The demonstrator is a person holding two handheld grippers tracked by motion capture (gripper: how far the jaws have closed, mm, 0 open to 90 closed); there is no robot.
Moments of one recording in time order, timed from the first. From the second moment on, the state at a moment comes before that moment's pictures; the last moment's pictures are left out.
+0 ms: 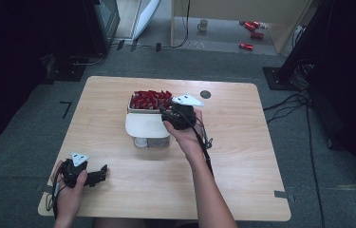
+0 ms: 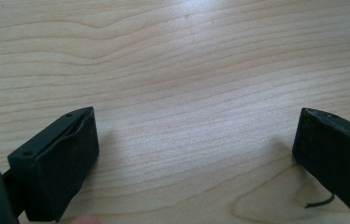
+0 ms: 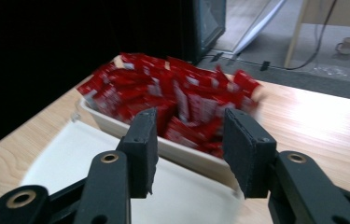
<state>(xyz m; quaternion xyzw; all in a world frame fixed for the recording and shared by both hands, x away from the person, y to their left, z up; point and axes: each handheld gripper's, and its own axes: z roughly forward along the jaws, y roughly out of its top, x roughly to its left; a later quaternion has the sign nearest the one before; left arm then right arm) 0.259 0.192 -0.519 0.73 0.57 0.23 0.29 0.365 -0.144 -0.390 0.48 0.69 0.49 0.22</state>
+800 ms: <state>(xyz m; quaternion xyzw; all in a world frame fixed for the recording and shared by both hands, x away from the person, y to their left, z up) 0.260 0.191 -0.519 0.73 0.57 0.23 0.29 0.392 -0.099 -0.402 0.50 0.69 0.47 0.24</state>
